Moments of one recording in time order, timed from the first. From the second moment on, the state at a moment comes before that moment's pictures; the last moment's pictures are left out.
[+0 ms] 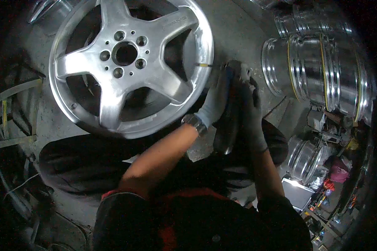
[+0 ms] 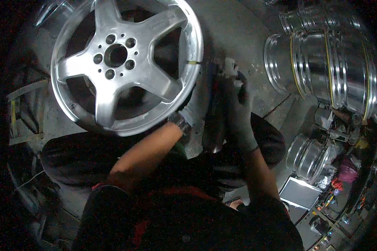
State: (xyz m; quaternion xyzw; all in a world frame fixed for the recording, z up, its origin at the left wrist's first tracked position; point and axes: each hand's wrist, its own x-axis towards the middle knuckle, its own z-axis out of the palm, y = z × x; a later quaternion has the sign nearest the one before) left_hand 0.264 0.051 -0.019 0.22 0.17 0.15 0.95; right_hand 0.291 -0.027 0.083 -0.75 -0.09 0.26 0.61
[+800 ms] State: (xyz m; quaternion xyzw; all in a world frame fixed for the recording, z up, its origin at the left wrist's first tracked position) left_hand 0.245 0.040 -0.018 0.13 0.16 0.19 0.96; right_hand 0.277 -0.034 0.089 -0.75 -0.14 0.27 0.59
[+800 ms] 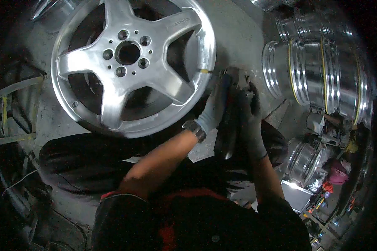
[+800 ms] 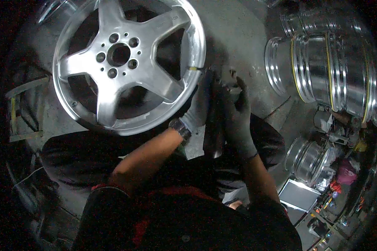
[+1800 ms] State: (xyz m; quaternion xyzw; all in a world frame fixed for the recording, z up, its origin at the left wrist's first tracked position) left_hand 0.302 0.080 -0.013 0.06 0.10 0.20 0.97; right_hand 0.321 0.009 0.094 -0.75 -0.17 0.25 0.59
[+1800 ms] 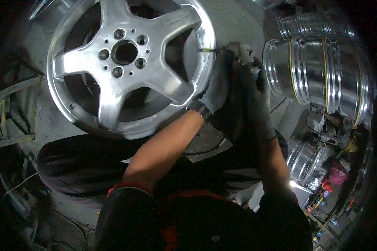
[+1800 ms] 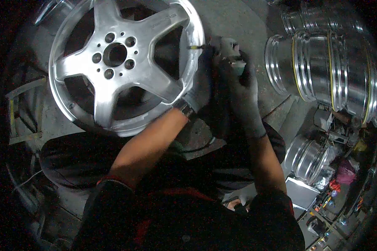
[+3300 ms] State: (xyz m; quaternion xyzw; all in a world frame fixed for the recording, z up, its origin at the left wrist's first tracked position) left_hand 0.129 0.027 0.082 0.43 0.01 0.01 0.90; right_hand 0.230 -0.128 0.105 -0.55 -0.10 0.29 0.78
